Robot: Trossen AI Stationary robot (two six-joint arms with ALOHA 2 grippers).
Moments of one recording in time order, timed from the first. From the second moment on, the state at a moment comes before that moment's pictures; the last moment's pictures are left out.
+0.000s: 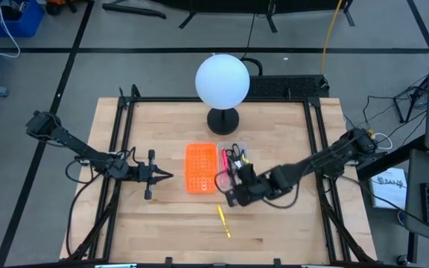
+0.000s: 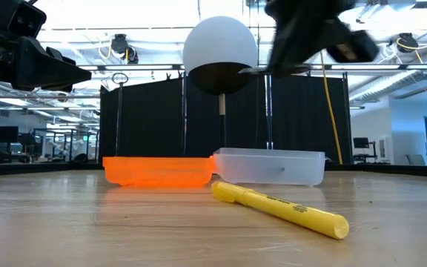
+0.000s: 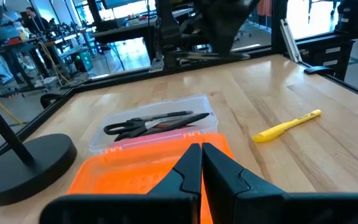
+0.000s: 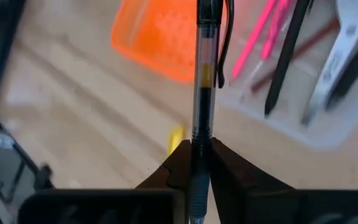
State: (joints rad) left arm -0.48 0.80 0.04 0.62 -0.44 0.10; right arm 0.39 1.67 1.28 -0.66 0.28 1.45
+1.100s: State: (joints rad) left arm -0.48 0.80 0.04 0.61 -0.44 0.18; right arm 0.02 1.72 0.95 -0.24 0.15 1.37
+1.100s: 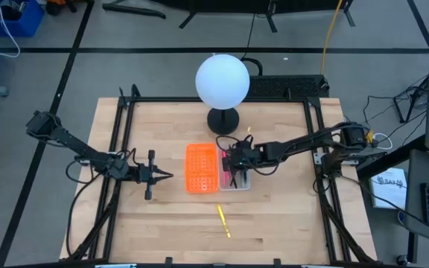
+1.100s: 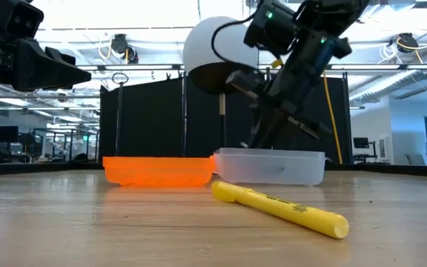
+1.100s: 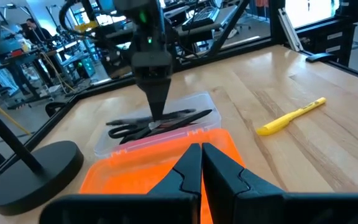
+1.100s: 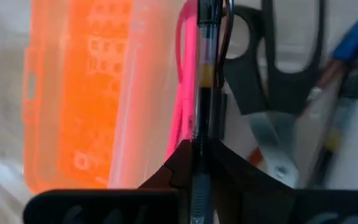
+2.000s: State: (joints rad) left arm -0.48 0.80 0.04 0.61 -0.38 0.17; right arm 0.01 1.76 0.95 -0.20 0.07 1.33
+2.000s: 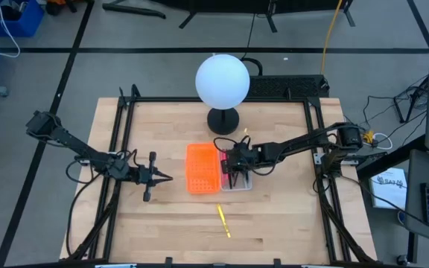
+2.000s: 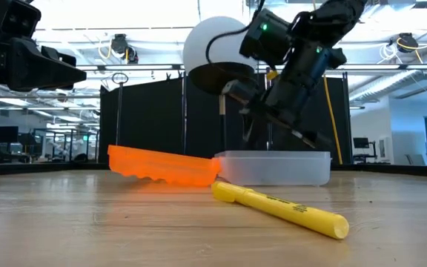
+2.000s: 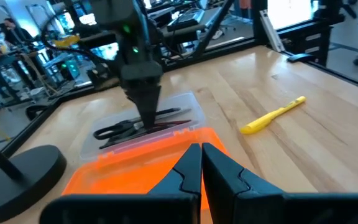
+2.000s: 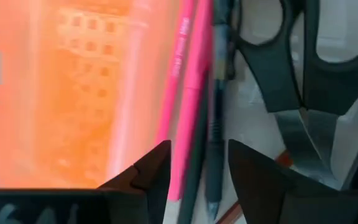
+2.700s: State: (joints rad) left arm -0.48 0.80 0.04 0.60 -0.39 0.15; right arm 0.20 1.18 0.95 -0.45 0.58 0.63
